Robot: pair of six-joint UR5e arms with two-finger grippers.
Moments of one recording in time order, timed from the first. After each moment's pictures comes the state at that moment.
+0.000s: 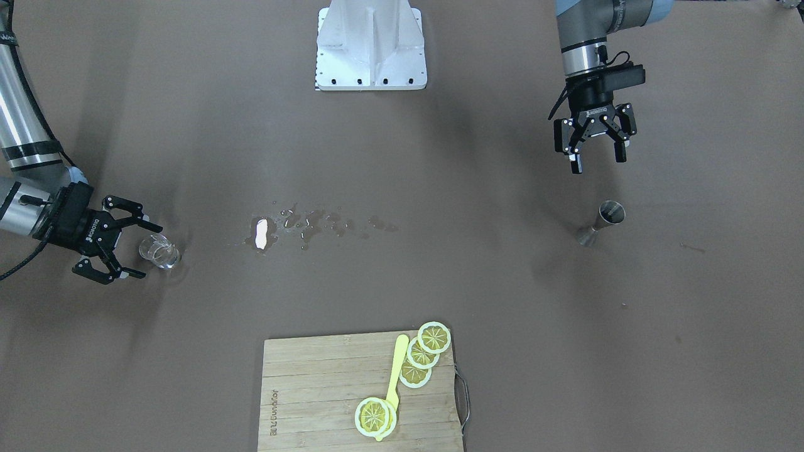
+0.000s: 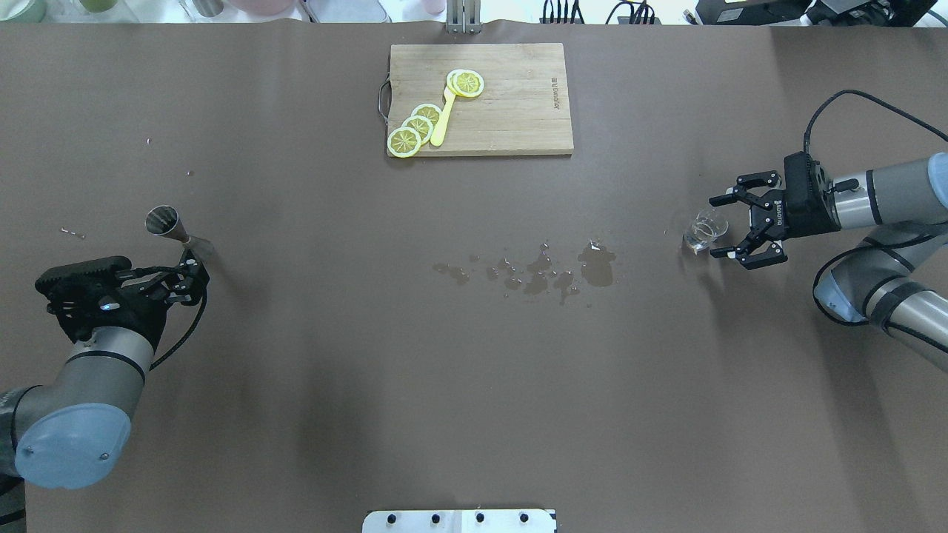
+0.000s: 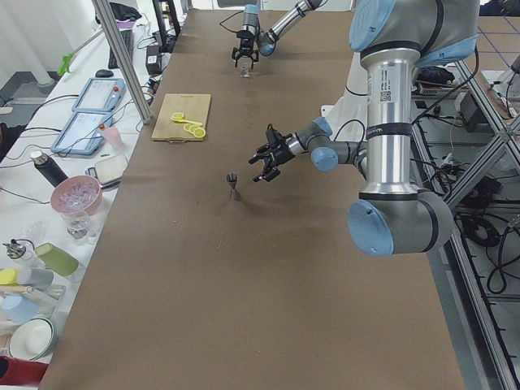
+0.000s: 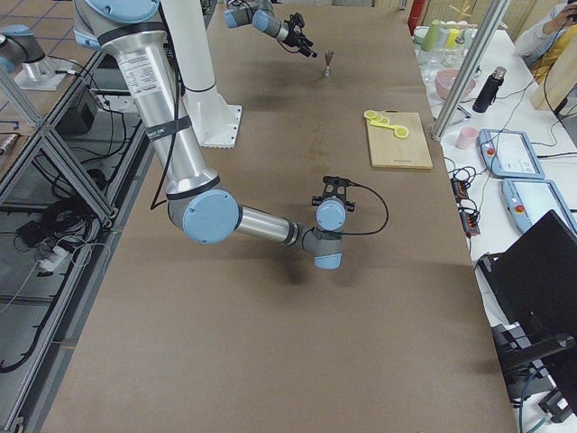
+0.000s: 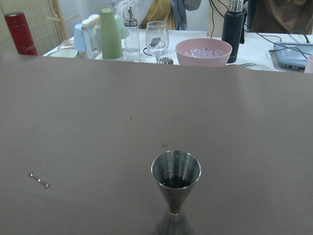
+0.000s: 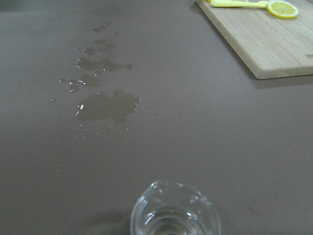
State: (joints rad) left arm -0.27 -1.48 -2.05 -1.87 -0.74 -1.63; right arm 0.95 -1.20 0.86 0.32 2.38 0.07
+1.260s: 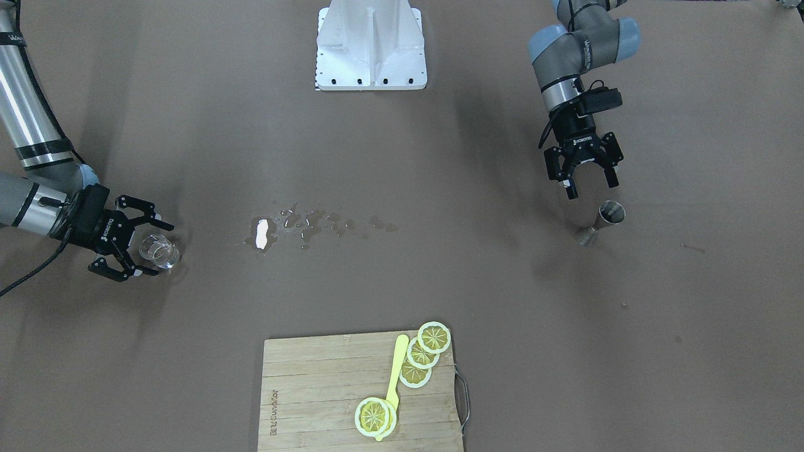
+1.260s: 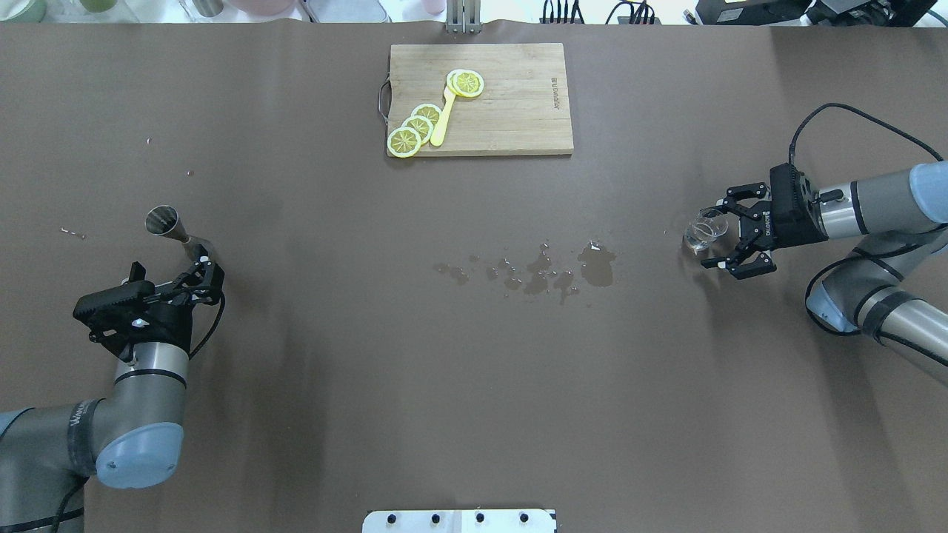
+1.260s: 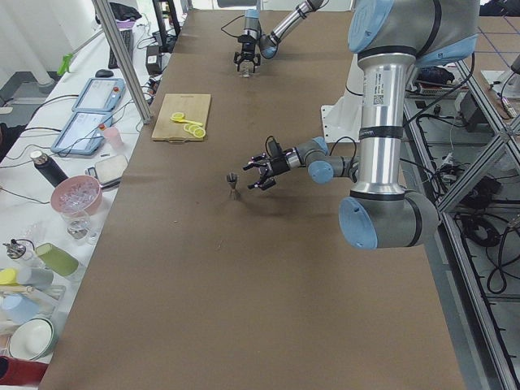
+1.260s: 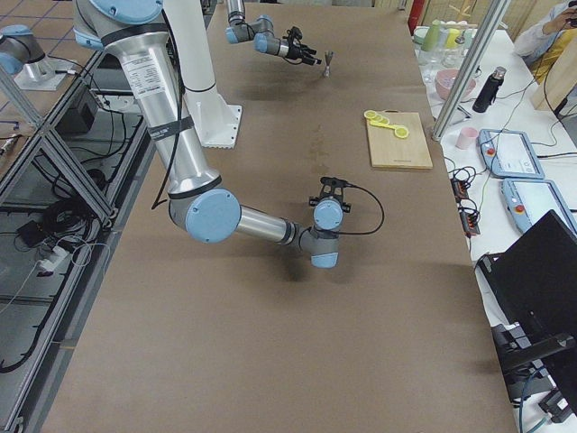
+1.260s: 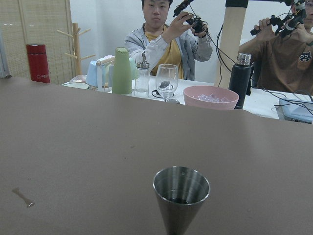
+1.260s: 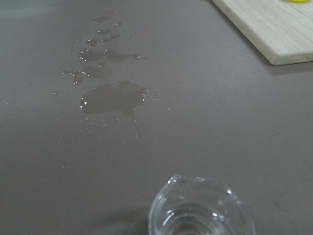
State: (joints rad) left arm -0.23 -1.57 -1.83 -1.87 -0.50 -1.85; right arm 0.91 -1.19 0.84 0.31 2.37 0.08
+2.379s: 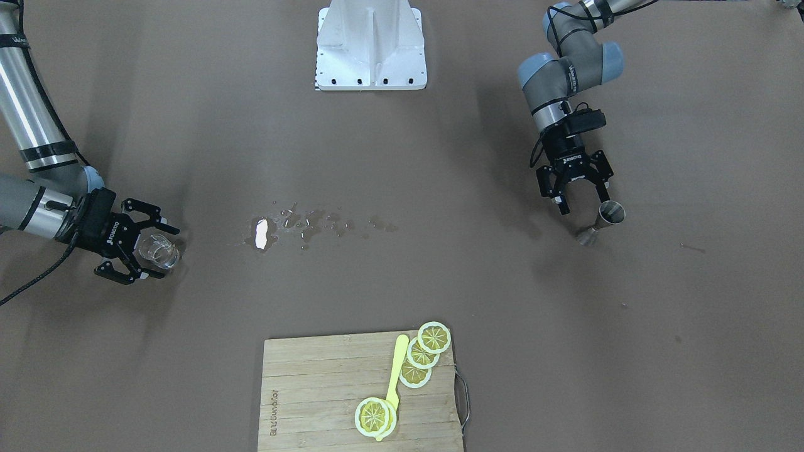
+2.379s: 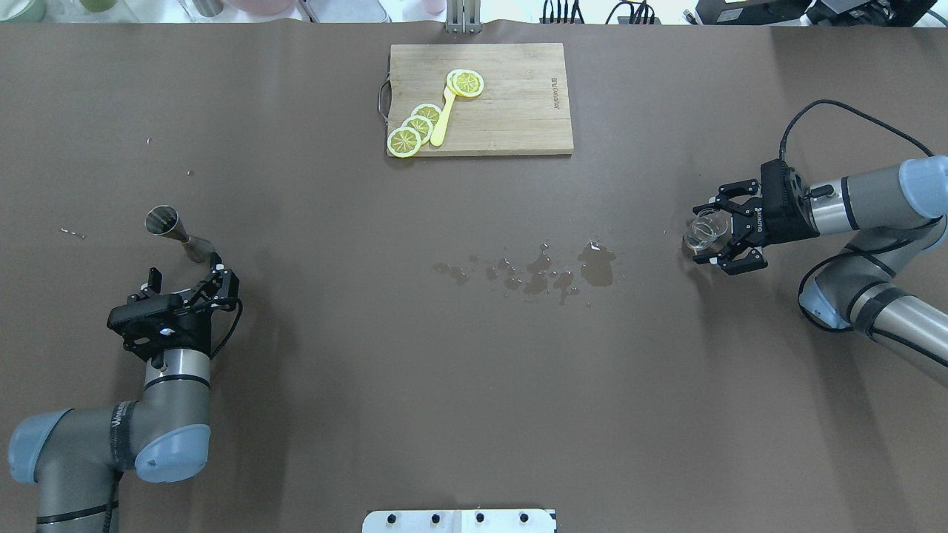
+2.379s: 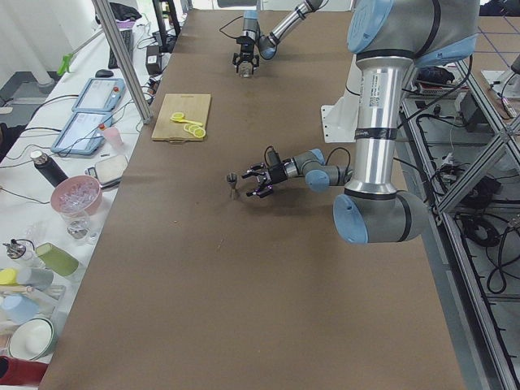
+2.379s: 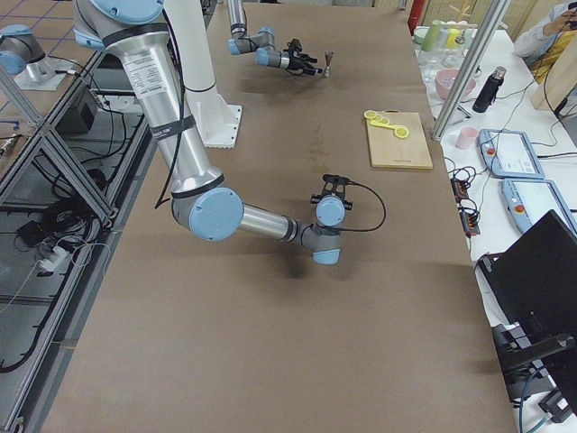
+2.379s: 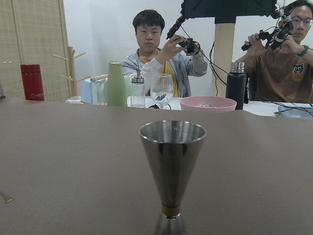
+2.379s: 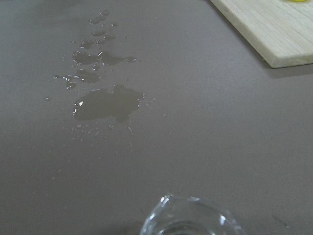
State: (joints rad) left arm -0.22 -1.64 -1.67 -1.88 -0.44 -1.88; right arm 0.91 -1.18 0.84 0.29 2.36 0.08
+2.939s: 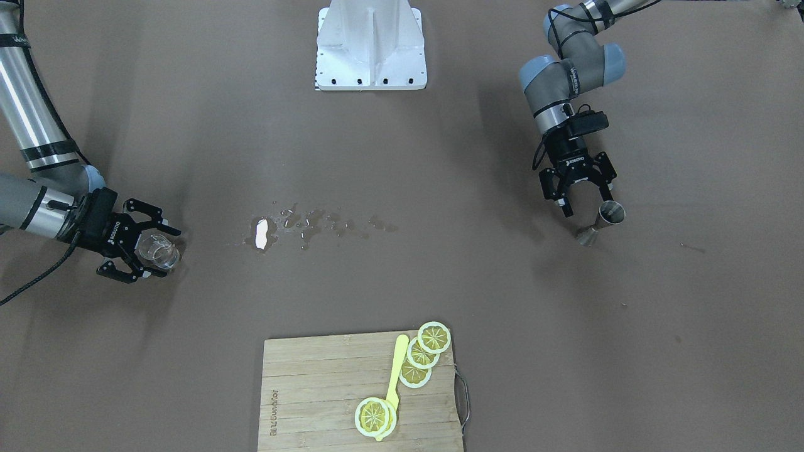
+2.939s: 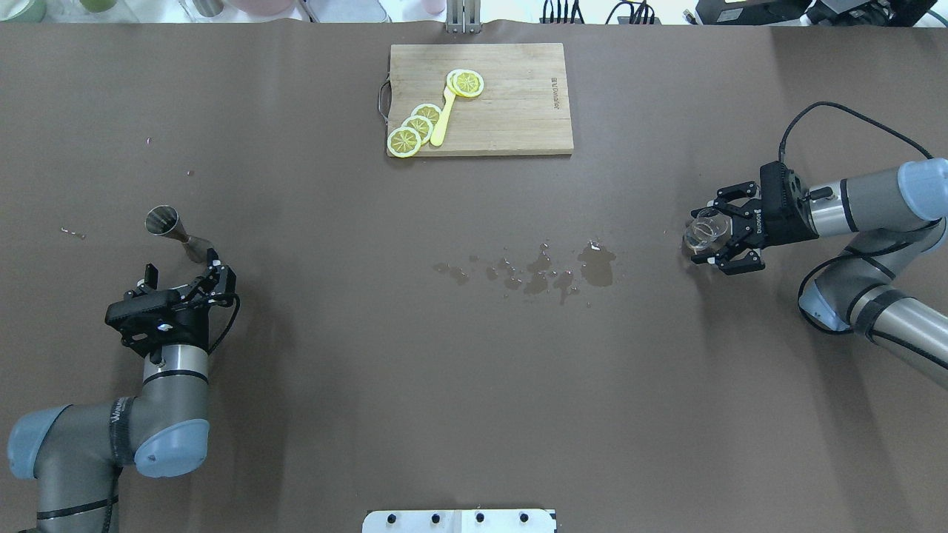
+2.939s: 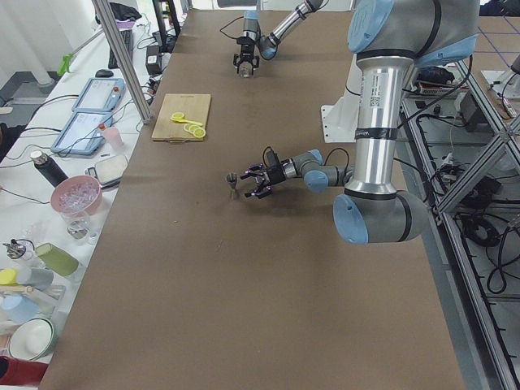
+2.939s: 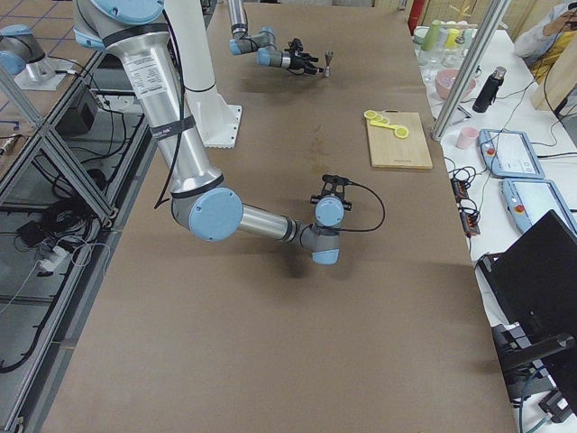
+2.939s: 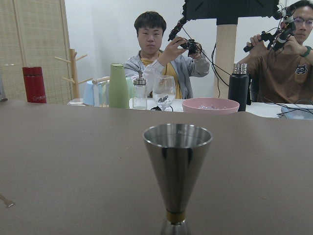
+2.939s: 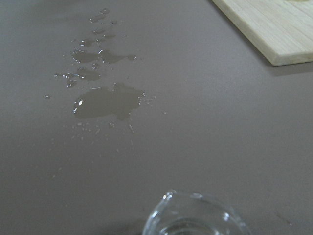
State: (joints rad) left arm -0.23 -1.64 -1.66 -1.88 -0.44 -1.88; right arm 0.91 -1.18 0.84 0.29 2.36 0.08
